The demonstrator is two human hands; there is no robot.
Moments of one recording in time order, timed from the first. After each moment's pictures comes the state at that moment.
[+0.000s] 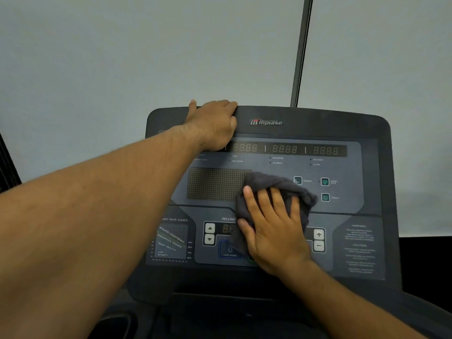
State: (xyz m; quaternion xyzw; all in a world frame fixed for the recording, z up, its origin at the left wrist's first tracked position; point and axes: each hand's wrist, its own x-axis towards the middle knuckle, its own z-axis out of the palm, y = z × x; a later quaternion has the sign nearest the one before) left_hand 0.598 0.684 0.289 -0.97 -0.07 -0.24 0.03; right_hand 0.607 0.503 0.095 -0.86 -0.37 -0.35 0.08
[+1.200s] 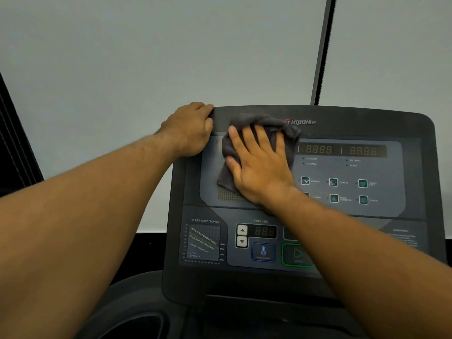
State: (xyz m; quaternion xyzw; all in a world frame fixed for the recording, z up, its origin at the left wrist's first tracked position) left_hand 0.550 0.772 0.277 -0.95 -0.10 -0.31 -0.01; right_hand 0.626 0.611 0.194 -0.84 -0.38 -0.38 0.07
